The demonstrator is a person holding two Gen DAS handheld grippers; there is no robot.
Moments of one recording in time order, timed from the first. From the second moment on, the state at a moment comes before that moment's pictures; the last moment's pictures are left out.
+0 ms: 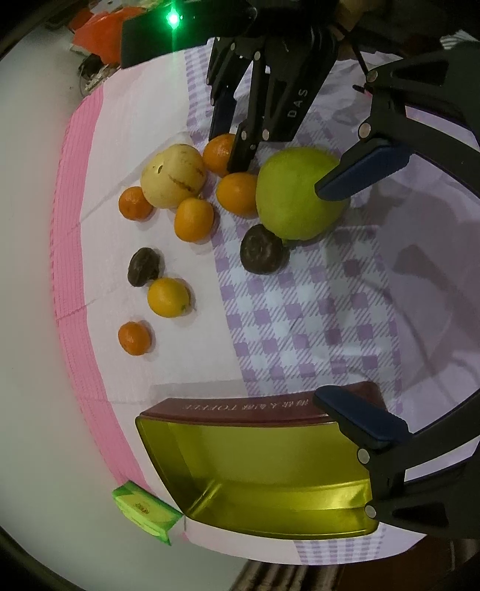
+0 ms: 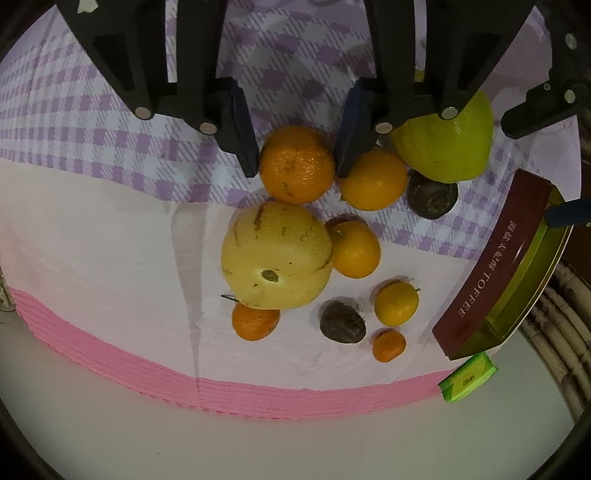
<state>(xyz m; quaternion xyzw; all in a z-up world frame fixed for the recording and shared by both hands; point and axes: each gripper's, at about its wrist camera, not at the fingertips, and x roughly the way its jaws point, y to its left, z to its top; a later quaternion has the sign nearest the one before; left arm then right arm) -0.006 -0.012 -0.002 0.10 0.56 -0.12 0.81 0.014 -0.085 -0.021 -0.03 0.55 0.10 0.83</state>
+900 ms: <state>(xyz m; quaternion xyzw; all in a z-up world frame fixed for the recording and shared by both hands) 0.006 -0.063 -0.024 0.07 0.61 -0.20 0.76 -0.003 -0.126 0.007 -0.01 0.54 0.07 0.84</state>
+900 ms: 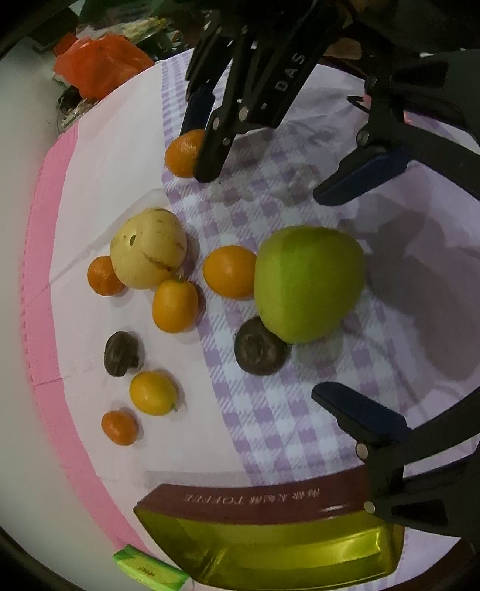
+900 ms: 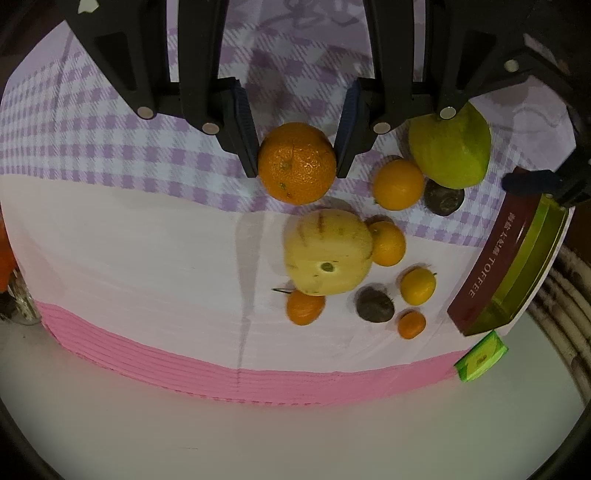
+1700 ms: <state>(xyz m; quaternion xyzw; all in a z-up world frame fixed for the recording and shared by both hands) 0.009 -0.058 -0.037 0.03 0.64 -0.20 0.74 -0.003 -0.136 -0.003 0.01 0.55 0.07 0.84</state>
